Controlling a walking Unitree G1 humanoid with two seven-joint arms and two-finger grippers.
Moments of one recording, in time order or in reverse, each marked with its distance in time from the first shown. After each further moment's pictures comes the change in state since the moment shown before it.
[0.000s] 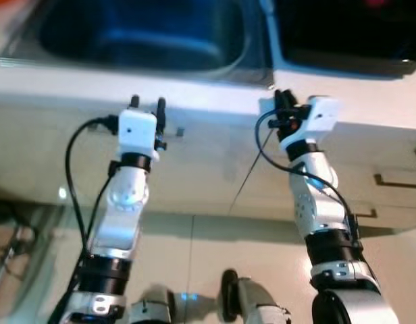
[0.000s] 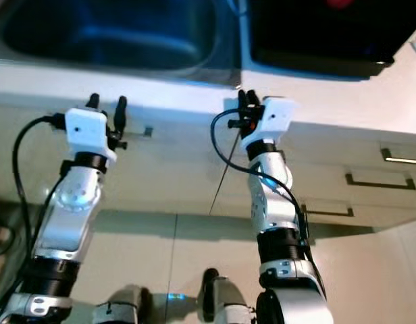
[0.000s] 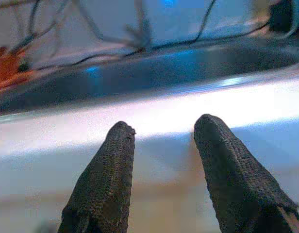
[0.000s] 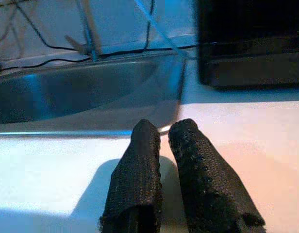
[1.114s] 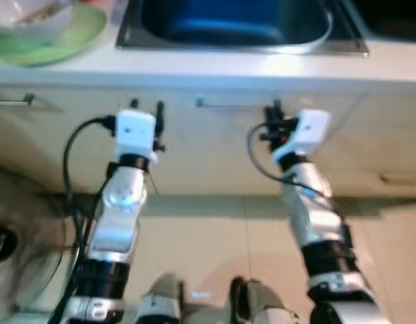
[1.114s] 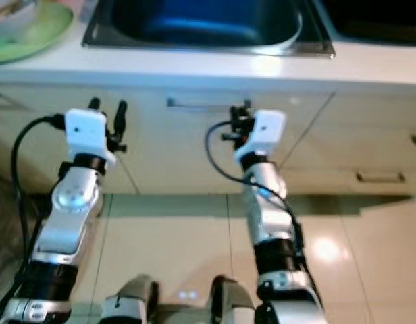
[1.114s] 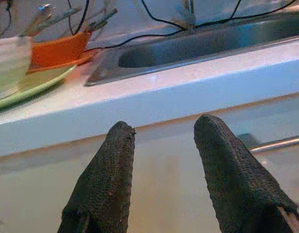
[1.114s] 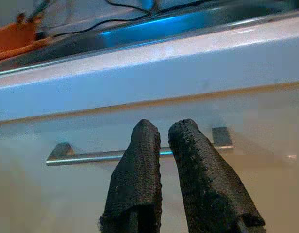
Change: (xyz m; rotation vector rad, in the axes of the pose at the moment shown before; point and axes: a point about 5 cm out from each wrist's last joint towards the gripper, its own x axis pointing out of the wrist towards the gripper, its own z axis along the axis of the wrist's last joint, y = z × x) left arm 0.000 -0.007 0.006 -0.015 0.018 -0.040; right arm -0.013 -0.001 -0.017 0.024 0.095 -0.022
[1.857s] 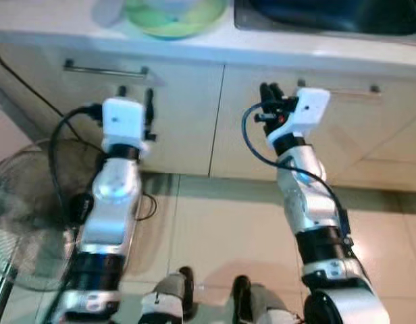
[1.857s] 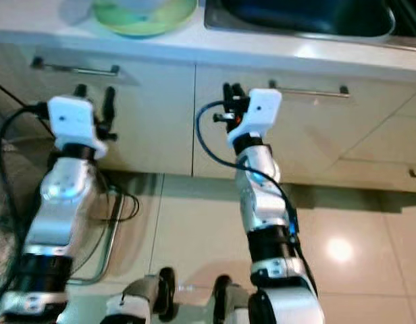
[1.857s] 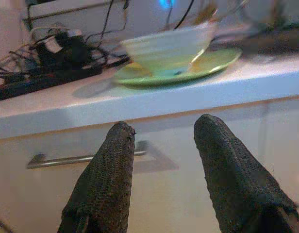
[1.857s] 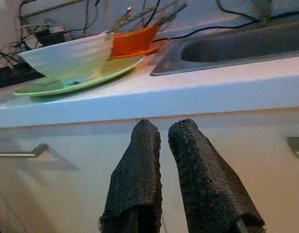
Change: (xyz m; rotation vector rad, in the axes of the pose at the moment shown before) left arm 0.009 0.004 0.015 -0.023 -0.062 0.020; right arm 0.017 0.017 0.026 -0.008 -0.087 0.043
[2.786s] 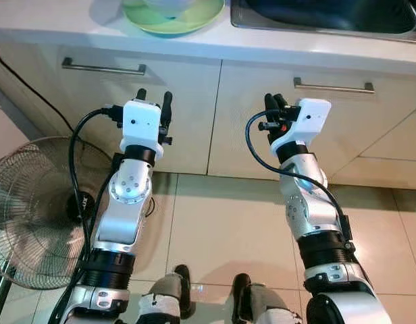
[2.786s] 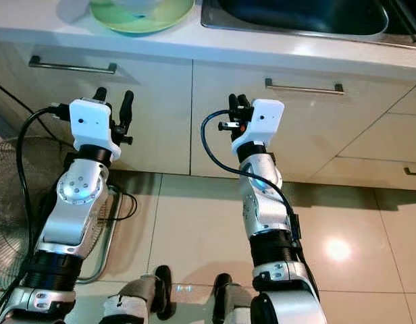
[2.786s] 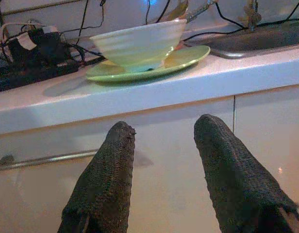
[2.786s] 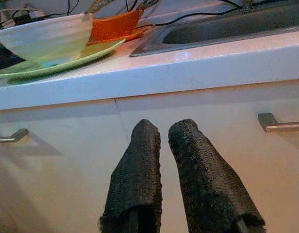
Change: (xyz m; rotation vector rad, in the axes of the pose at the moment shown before) left arm 0.000 -0.009 -0.007 -0.001 0.017 -0.039; right arm -0.007 -0.005 -0.013 -0.008 0.041 -0.027
